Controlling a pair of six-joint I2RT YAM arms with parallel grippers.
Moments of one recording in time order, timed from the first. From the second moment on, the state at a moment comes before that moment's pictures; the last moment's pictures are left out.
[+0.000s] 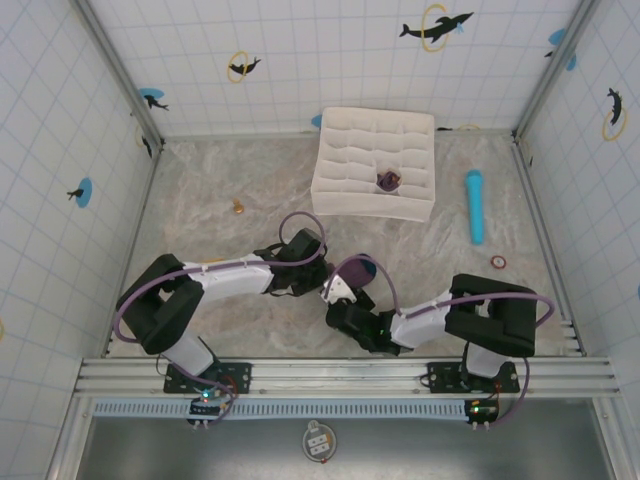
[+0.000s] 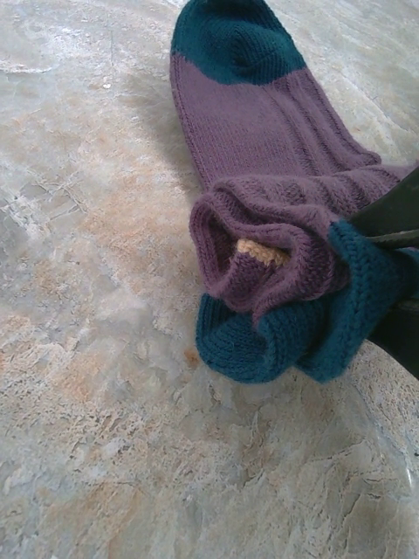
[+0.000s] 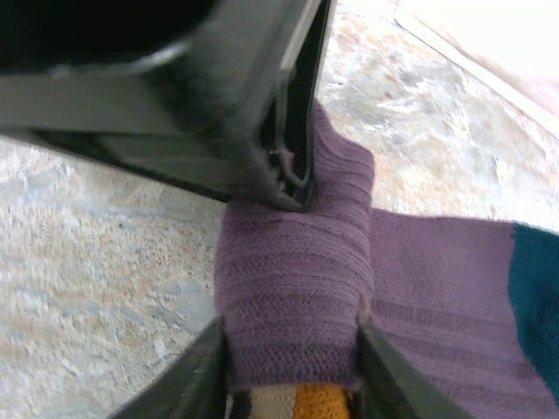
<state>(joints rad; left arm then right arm) -0.84 1.59 0.78 -0.20 0.10 -1.13 1.32 1.67 0.52 0.39 0.70 0.21</state>
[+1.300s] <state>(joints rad) -0.84 1.43 0.68 -0.09 0.05 -1.15 1.00 1.58 0.20 0.83 0.05 1.10</state>
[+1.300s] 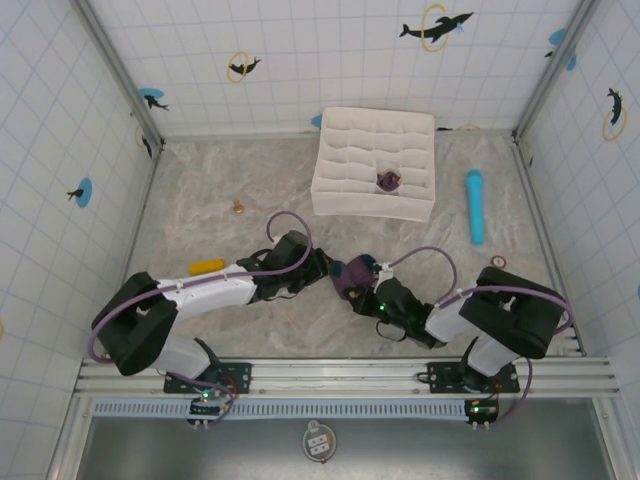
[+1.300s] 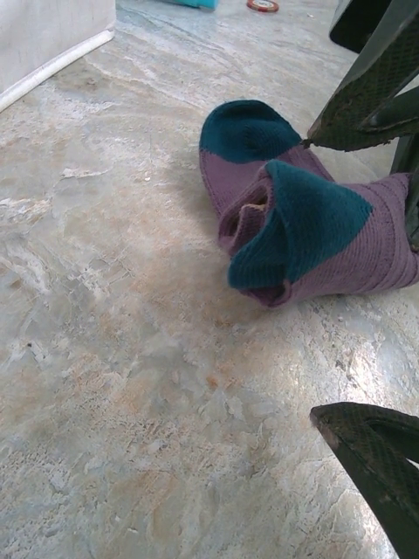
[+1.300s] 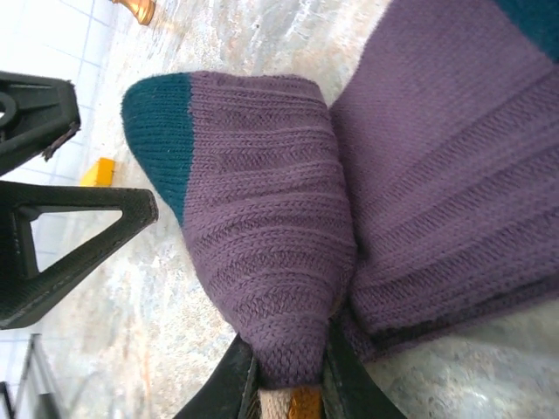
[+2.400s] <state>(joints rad) -0.90 1.65 0.69 0.11 0.11 -1.08 0.82 1.61 0.20 0.87 -0.27 1.25</state>
